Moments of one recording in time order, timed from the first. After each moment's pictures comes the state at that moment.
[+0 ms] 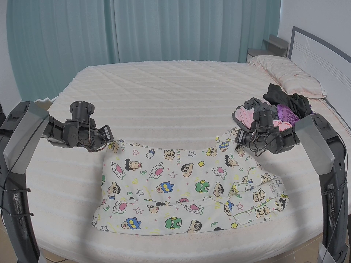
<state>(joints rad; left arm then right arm) -0.05 2.28 -1.46 -0.16 -0.19 -0.49 0.17 2.54 -1.68 -0.29 0.12 0.46</state>
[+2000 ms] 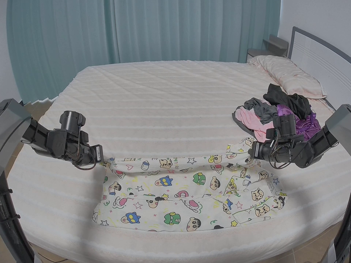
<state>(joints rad) -0.05 2.08 -1.15 -0.09 -0.13 -0.26 0.20 2.12 -1.04 -0.47 0.08 0.31</state>
